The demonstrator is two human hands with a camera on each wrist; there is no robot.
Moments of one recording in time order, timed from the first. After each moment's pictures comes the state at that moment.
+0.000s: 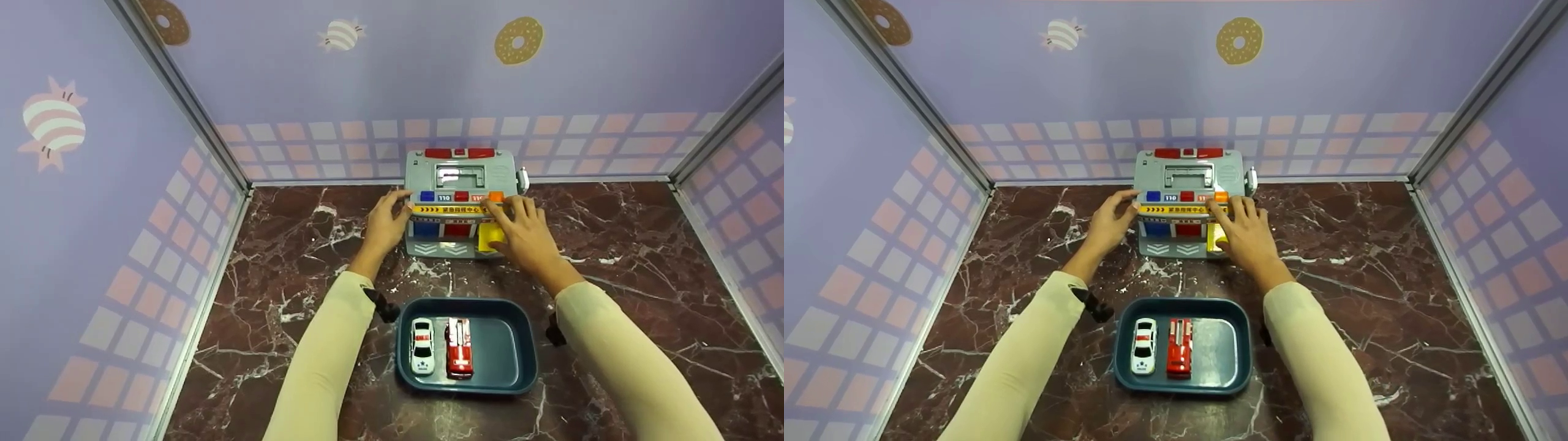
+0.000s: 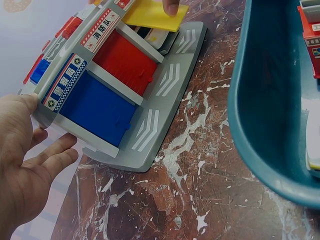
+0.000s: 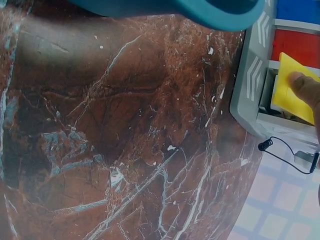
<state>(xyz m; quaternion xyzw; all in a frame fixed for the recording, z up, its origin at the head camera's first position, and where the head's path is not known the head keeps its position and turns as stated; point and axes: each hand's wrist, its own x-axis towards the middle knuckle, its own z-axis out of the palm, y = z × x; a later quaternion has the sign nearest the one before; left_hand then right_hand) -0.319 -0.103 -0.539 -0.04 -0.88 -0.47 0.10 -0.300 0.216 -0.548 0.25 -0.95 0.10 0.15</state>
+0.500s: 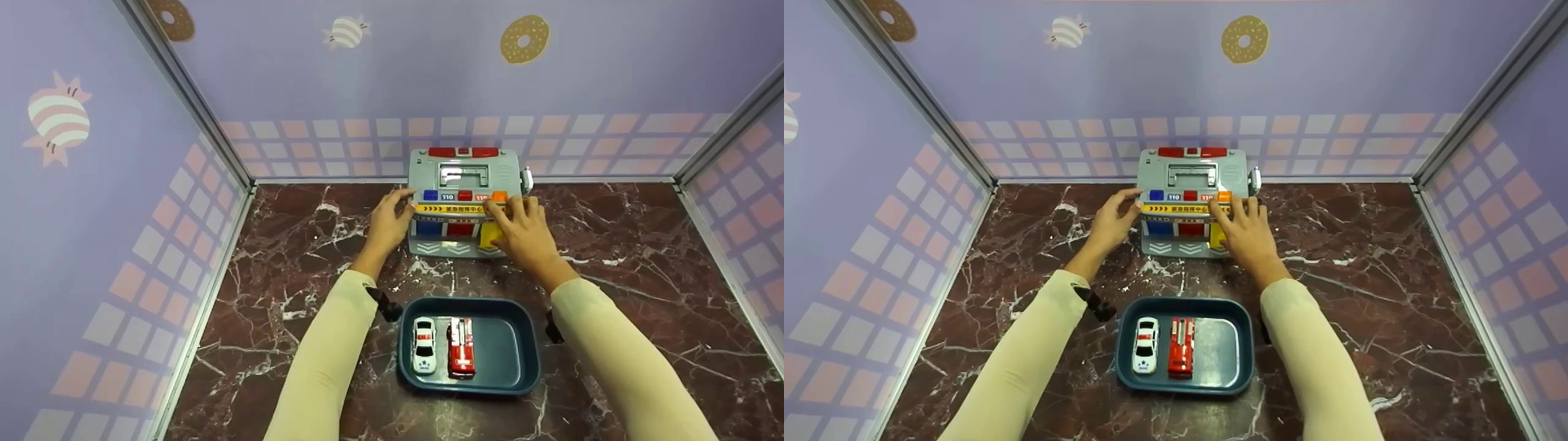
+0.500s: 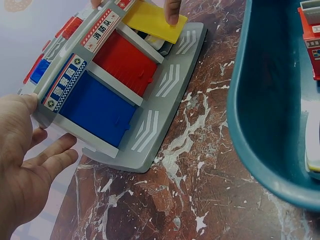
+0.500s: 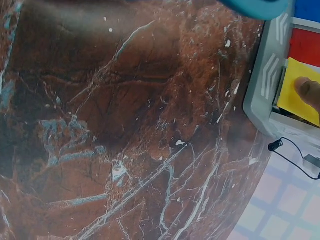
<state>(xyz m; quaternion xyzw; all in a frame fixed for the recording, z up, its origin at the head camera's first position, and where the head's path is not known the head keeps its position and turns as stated) -0.317 -0.101 -0.536 -0.03 -0.87 -0.48 0.09 -0.307 0.211 -0.556 0.25 -0.95 0.03 0.18</state>
